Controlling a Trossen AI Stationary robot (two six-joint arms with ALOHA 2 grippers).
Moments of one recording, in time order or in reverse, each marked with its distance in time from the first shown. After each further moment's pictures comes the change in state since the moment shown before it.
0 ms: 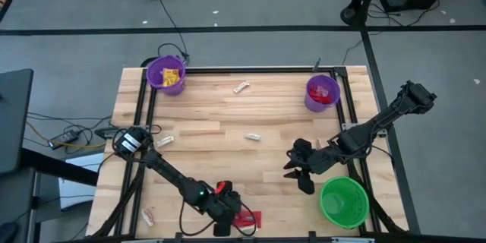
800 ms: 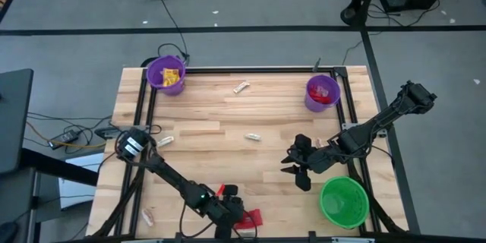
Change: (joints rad) left arm -0.021 0.060 0.001 0.140 -0.024 0.135; right arm -0.003 0.000 0.000 0.003 0.107 -0.030
